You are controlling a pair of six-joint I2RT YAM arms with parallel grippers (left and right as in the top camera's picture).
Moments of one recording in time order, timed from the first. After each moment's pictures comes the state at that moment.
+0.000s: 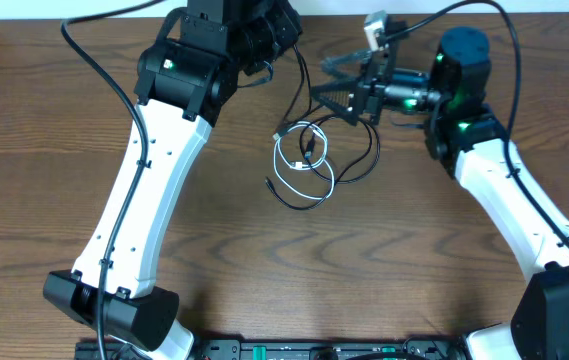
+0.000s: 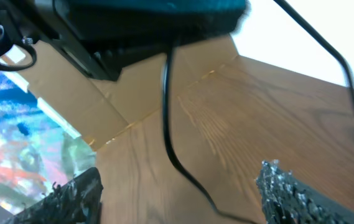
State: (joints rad) left arm -0.36 1.74 1.99 -0.80 0.21 -0.93; right arm 0.27 1.63 1.23 0.27 -1.08 0.41
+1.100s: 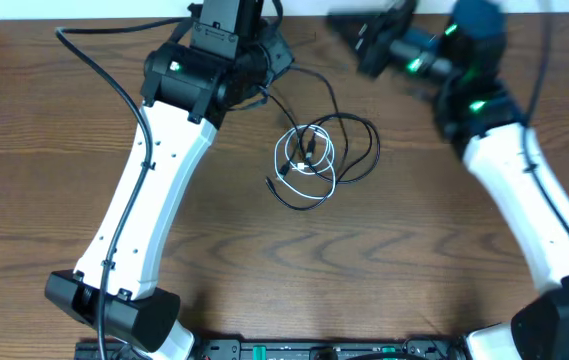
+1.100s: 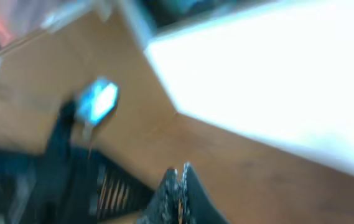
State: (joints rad) left arm -0.38 1.74 1.99 -1.05 0.02 -0.90; right arm 0.25 1.63 1.49 0.14 -0.72 0.46
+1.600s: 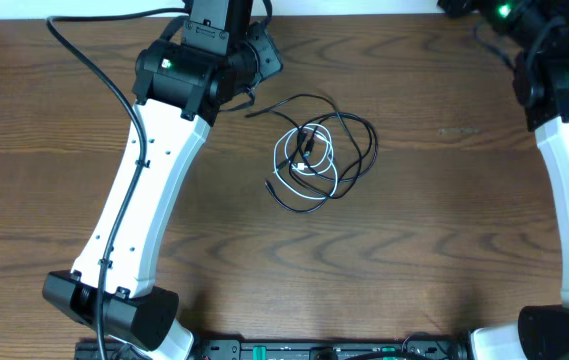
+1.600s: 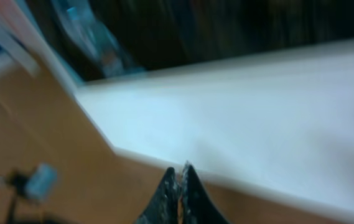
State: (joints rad) left arm -0.36 1.74 1.99 -1.07 -0.01 -0.75; right arm 0.08 1.62 1.79 -0.28 -0.59 0.37
